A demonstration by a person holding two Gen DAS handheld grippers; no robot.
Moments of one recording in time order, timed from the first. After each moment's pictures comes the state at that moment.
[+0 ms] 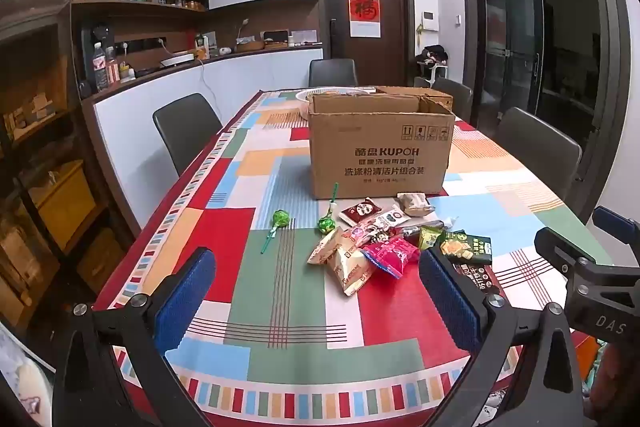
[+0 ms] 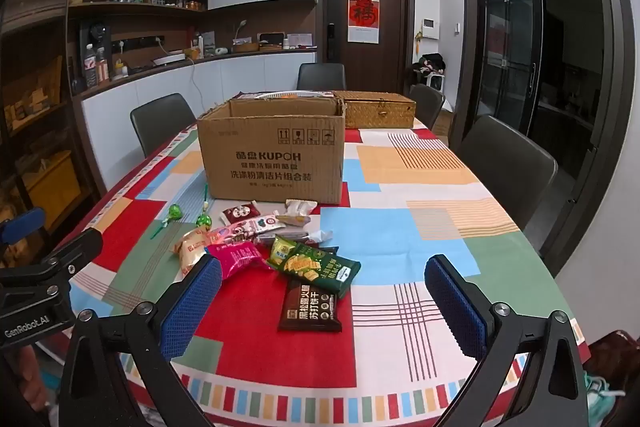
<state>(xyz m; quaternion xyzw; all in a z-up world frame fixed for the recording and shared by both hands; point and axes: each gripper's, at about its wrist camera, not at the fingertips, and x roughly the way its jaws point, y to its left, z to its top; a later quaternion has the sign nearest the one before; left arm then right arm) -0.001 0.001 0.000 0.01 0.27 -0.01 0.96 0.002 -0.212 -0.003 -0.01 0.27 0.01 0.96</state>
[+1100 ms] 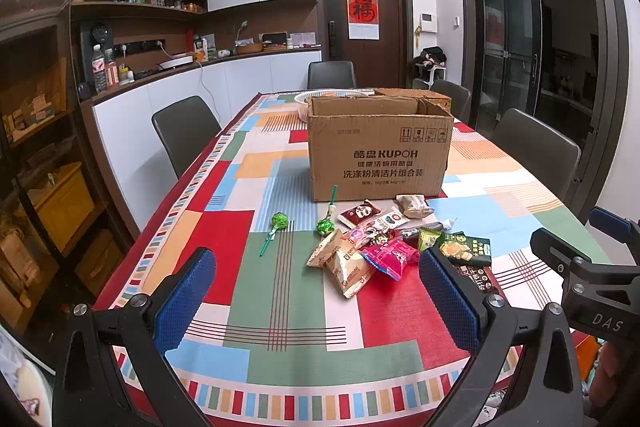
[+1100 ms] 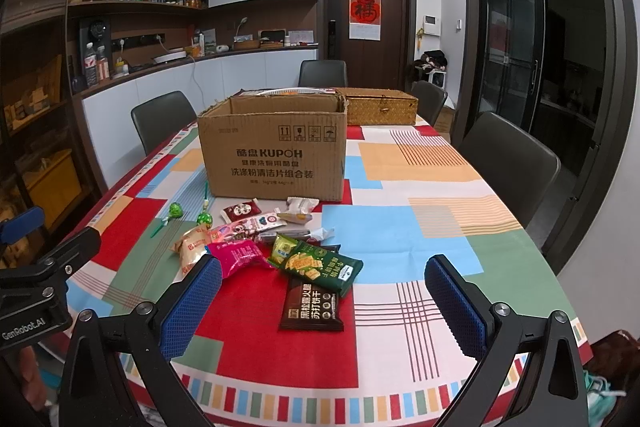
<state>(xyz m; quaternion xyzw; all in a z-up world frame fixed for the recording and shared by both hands) -0.001 -0.001 -0.001 0.02 0.26 -0.01 0.96 0.005 -0.211 -0.005 -0.01 0.27 0.01 0.96</state>
